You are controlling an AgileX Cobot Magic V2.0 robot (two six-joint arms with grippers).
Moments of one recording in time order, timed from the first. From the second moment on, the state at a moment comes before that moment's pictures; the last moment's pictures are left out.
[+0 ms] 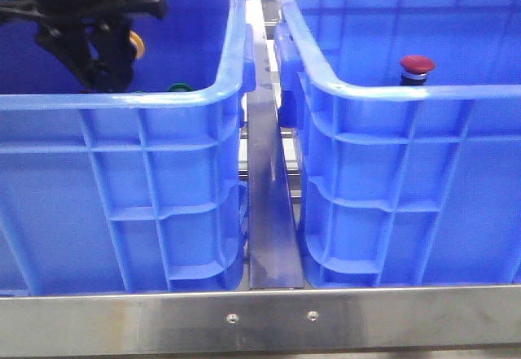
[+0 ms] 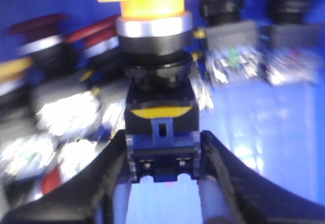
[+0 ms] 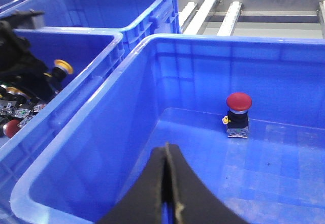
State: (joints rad) left arm -0.36 1.82 -1.59 0.07 1.01 -0.28; right arm 0.19 0.44 -0.36 0.98 0.16 -0.89
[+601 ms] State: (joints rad) left arm -0.53 1.45 -1.31 -0.12 0.90 0.08; right arm 0.19 0.44 -0.36 0.98 0.16 -0.89
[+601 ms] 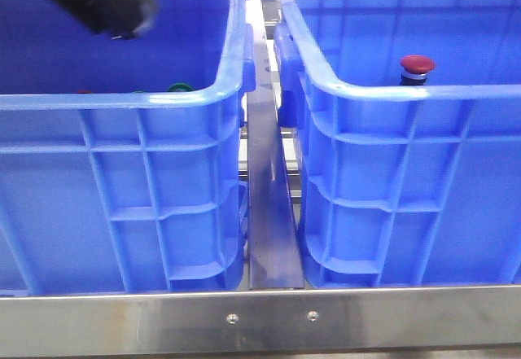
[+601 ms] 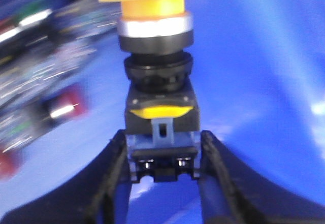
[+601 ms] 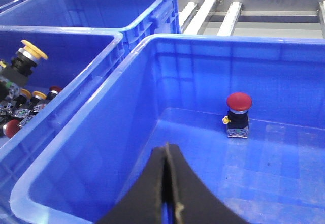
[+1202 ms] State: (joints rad) left arm -0.69 1.45 -1.31 -0.31 0.90 0.43; right arm 0.19 0.48 -0.37 0.98 0.20 -0.89
